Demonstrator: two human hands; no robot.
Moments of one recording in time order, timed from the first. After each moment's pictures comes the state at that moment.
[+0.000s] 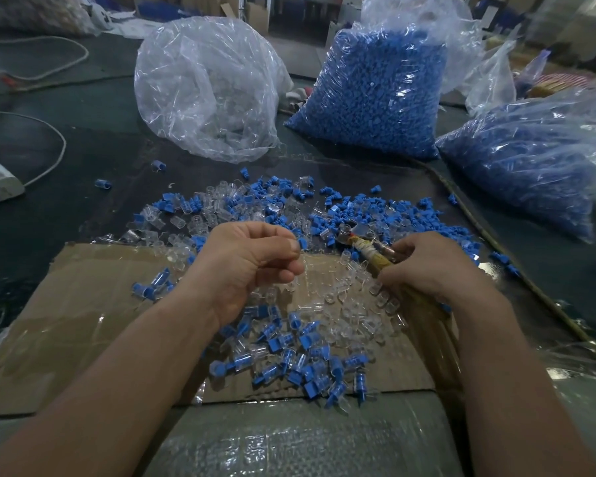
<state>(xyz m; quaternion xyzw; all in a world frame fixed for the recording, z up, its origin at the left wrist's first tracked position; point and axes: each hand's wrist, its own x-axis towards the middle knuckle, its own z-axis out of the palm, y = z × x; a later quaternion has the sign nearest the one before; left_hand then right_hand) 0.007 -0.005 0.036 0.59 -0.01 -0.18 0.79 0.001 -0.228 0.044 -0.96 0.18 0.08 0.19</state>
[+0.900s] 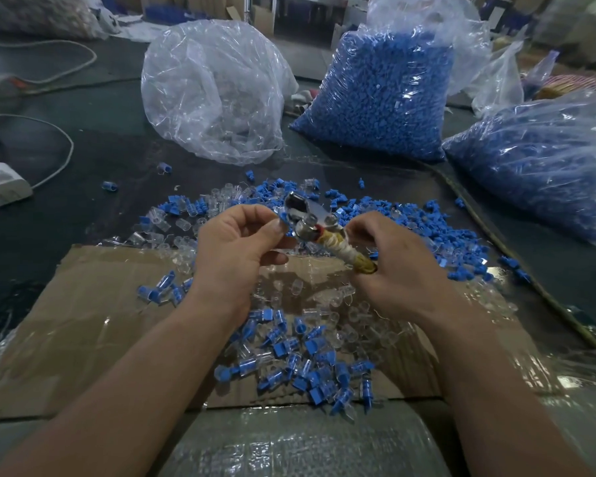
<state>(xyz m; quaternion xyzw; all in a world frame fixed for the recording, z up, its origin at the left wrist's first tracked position) 0.008 -0.010 0.030 0.59 -0.03 0.02 0.81 -0.011 -0.185 0.041 -0.97 -0.10 -0.09 0.21</state>
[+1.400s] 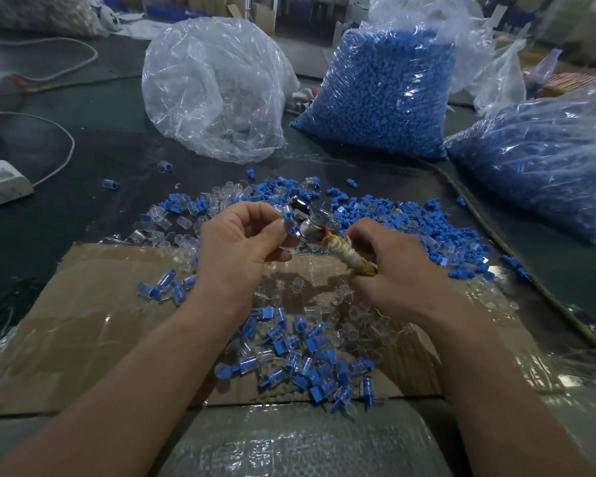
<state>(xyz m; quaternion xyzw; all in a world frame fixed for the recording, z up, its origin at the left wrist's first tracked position) 0.007 -0.010 0.026 0.62 -0.06 0.04 0.78 -0.013 -0.184 0.044 -0.97 -0.11 -0.03 0.23</state>
